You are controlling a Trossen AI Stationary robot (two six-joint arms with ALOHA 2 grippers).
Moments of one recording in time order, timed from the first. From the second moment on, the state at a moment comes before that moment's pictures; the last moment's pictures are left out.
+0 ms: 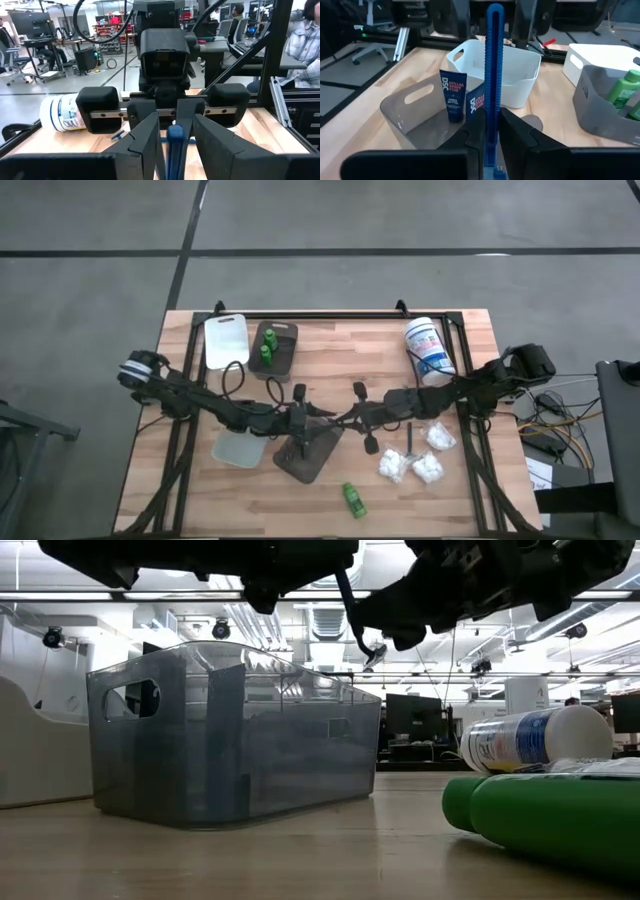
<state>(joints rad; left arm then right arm) -0.30 1.60 0.77 0.87 -0.40 0.04 0.19 1.53 0.63 0.65 0.05 0.00</state>
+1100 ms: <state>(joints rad) -0.30 1.54 0.76 0.75 -0.41 -0.05 0.19 1.52 0.63 0.65 0.05 -0.03</state>
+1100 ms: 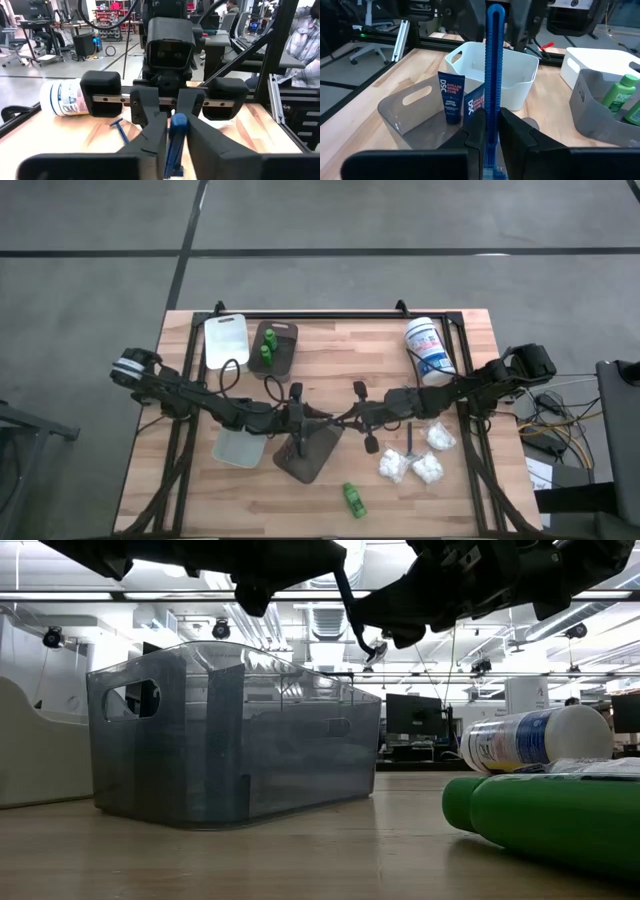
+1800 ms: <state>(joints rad) -0.30 1.50 0.76 0.60 -0.41 -0.11 0.19 1.52 0.63 0.62 0.05 0.05</state>
